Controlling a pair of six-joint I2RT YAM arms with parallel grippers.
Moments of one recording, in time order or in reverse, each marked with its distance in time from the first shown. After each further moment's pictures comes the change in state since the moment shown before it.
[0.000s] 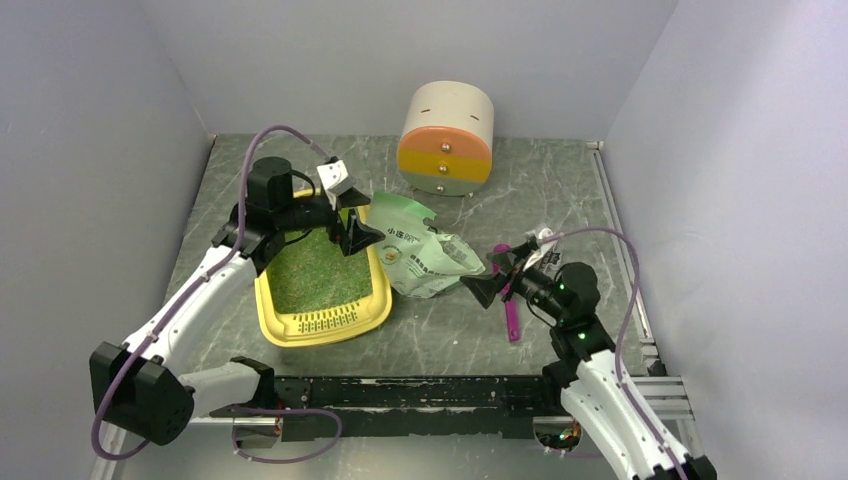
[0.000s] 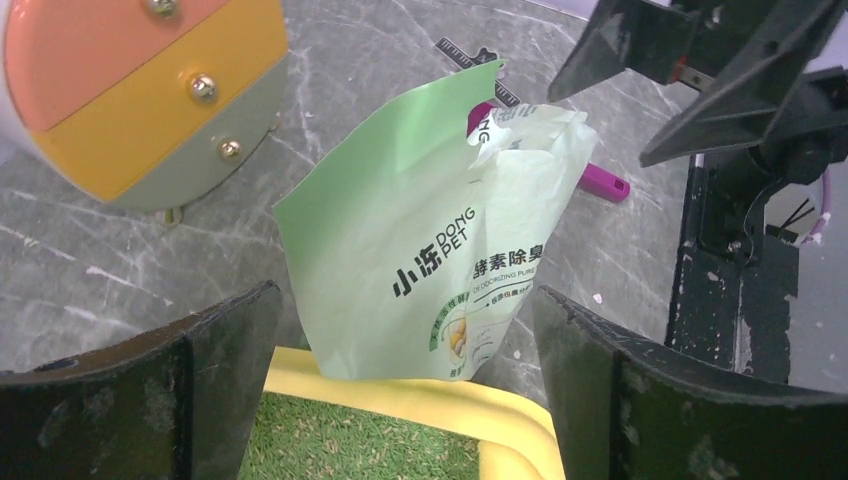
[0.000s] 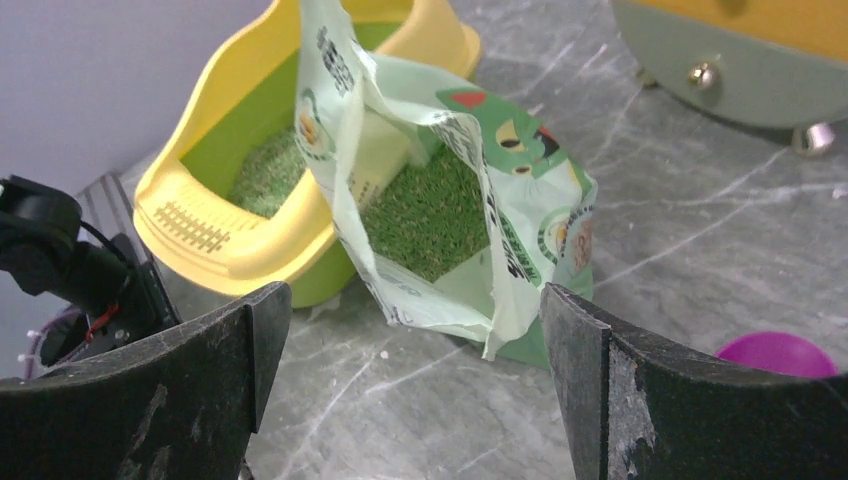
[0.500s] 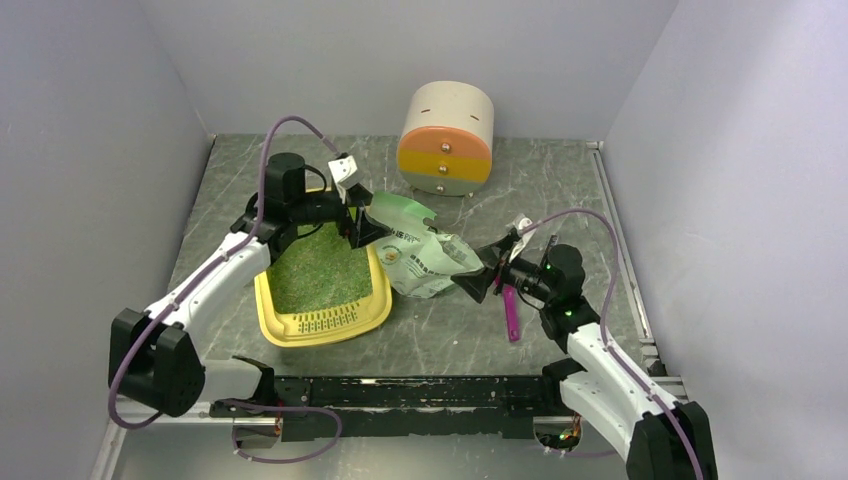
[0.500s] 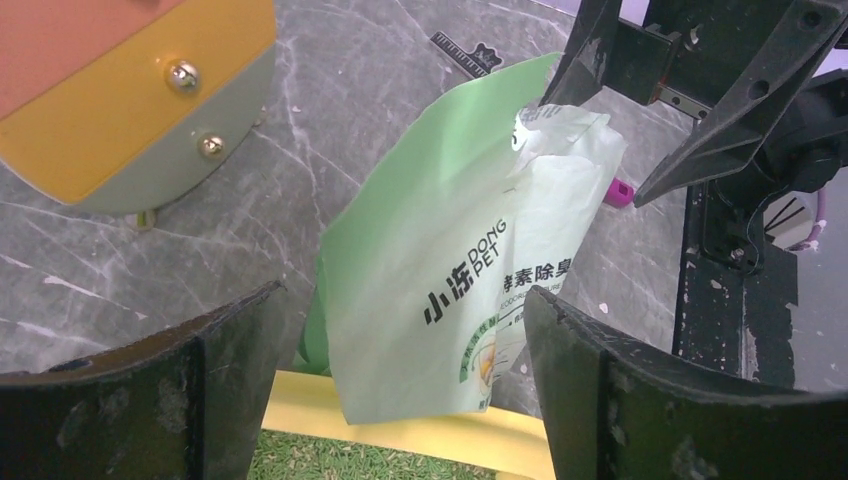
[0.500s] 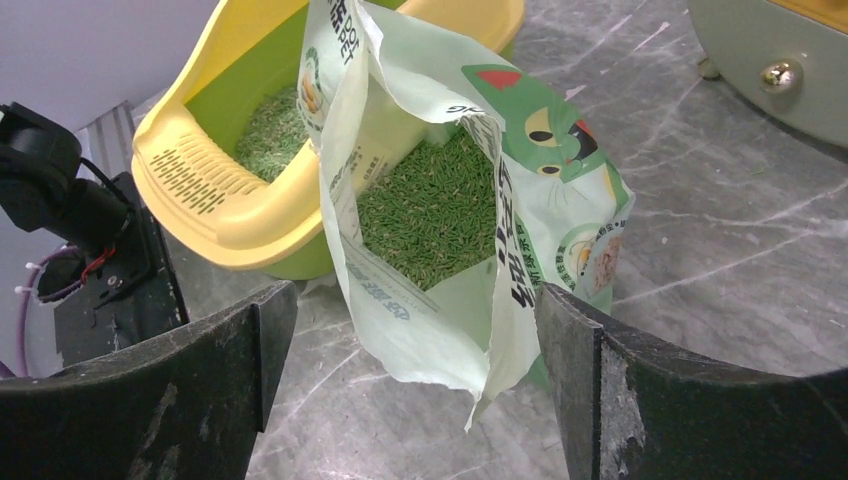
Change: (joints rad) left arm 0.000 0.125 -0.008 0.115 0.050 -0.010; right arm 0.000 0.304 0.043 0.146 -0.140 -0.110
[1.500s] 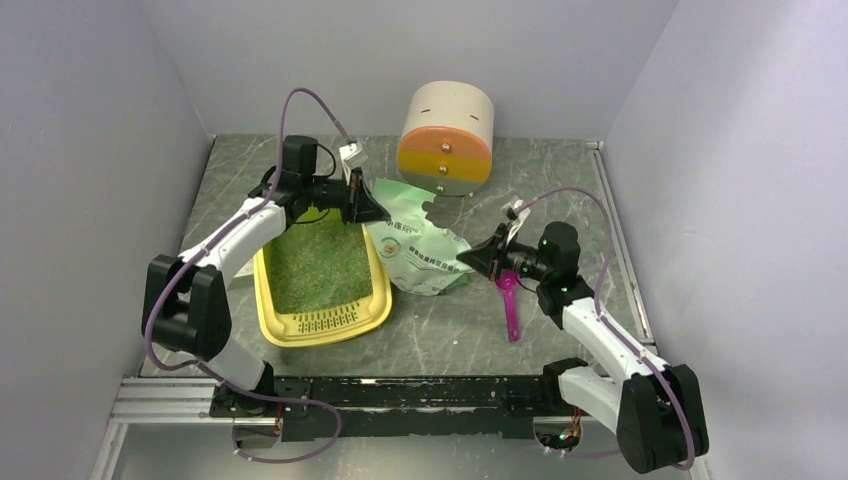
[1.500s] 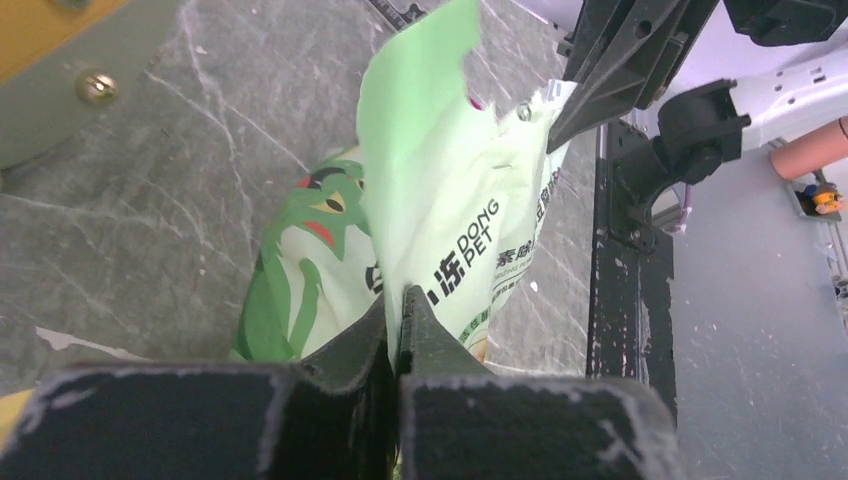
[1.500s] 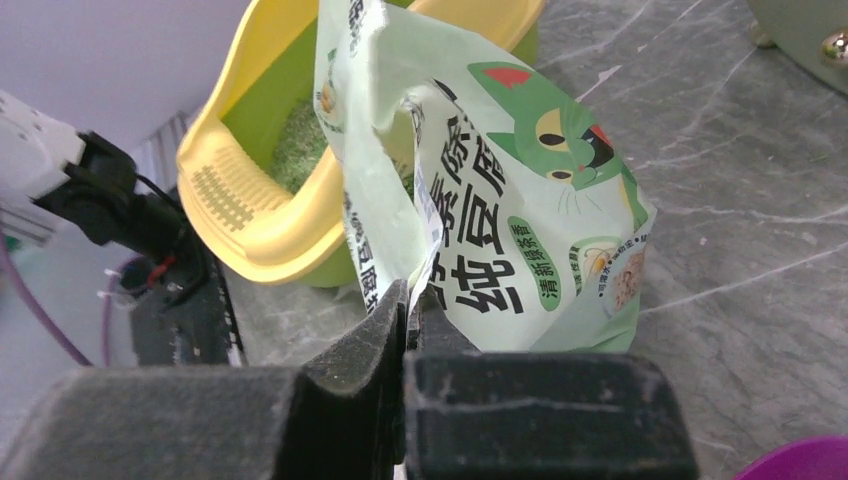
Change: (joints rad) left arm 0.067 0.280 0.166 -0.111 0.231 -0.046; right arm -0.036 0.199 0.104 0.039 -0.113 0.063
